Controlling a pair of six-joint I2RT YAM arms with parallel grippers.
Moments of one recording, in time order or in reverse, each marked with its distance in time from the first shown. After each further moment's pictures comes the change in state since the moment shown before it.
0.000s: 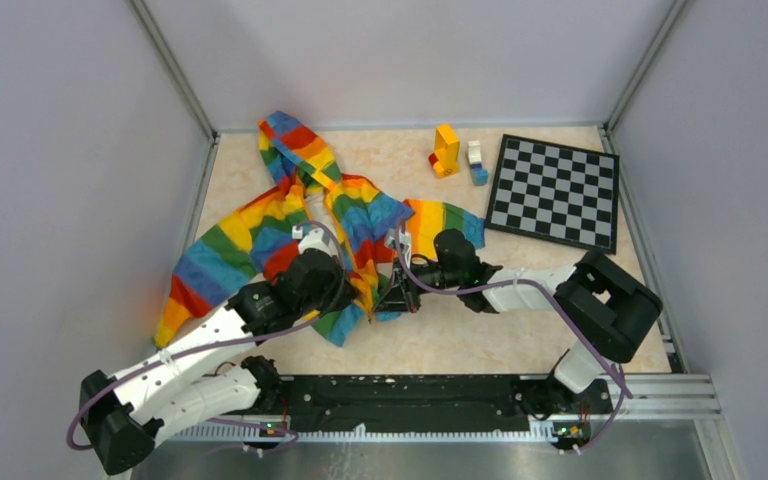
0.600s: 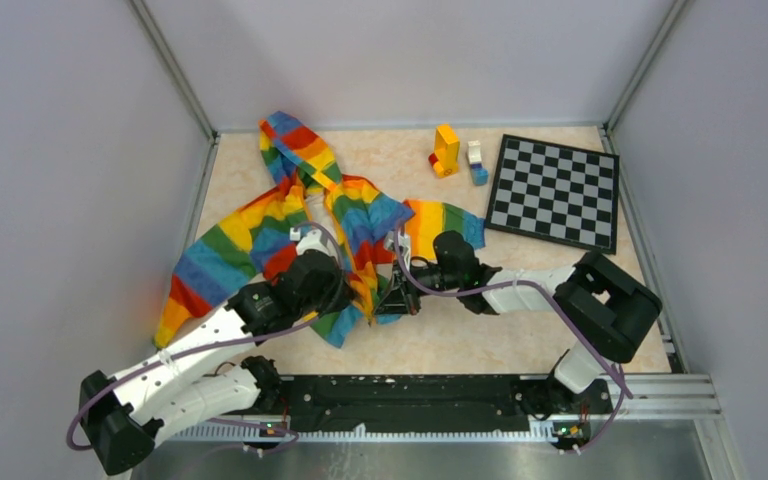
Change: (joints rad) left arm 0.000 0.004 0.000 -0.019 -0.012 -0.026; right arm 0.009 0.000 -0.006 0.003 0.000 -0.003
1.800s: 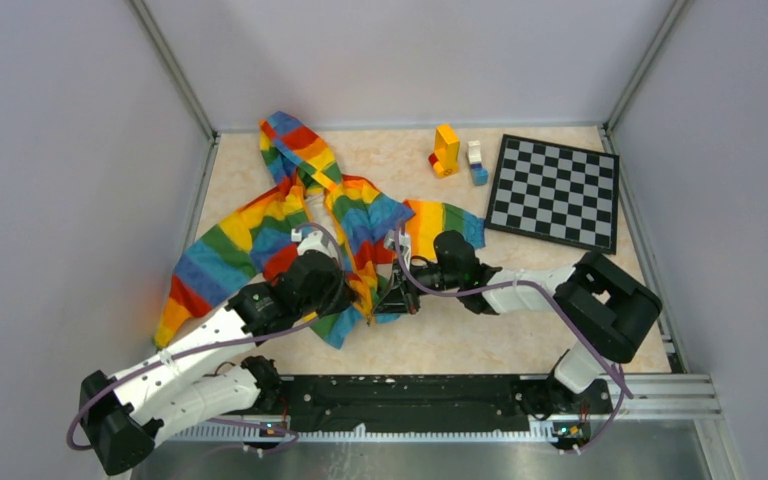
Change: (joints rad) left arm 0.000 -0.003 -0.006 -0.003 0.024 -0.005; right arm 0.002 0.000 -0.001 0.015 0.001 0.005
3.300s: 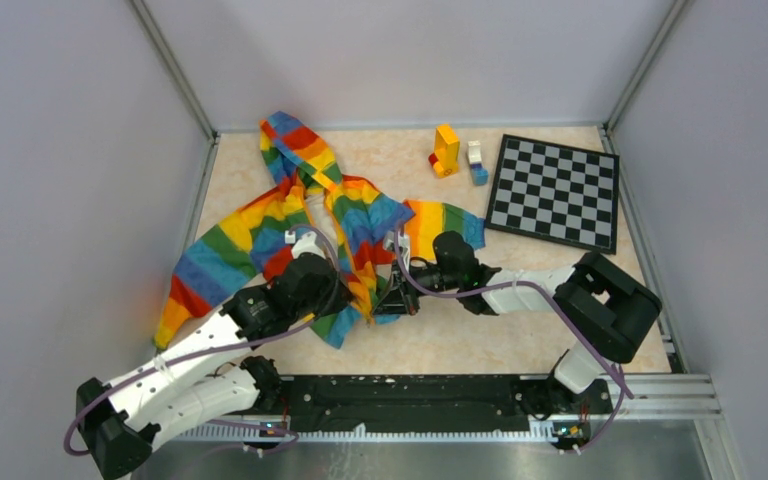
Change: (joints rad) left arm 0.000 -0.044 -0.013 -0.008 -0.026 -0.023; right arm 0.007 0.000 0.001 0.003 0.000 -0.003
